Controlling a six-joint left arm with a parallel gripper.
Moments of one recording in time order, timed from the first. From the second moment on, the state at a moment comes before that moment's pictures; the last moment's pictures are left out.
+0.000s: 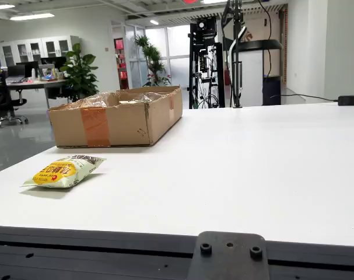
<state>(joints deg) -65.5 35.6 51.1 11.2 69.9 -40.8</state>
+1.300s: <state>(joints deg) -59.4 35.3 53.4 14.7 70.4 -80.5</state>
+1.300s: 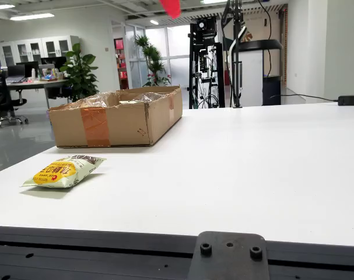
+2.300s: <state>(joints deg) -44.5 37.7 70.0 8.2 73.7 -90.5</state>
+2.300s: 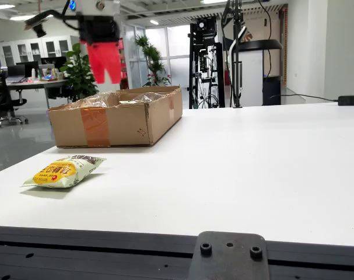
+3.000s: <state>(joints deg) -36.7 39.9 80.2 6.4 74.0 -90.1</state>
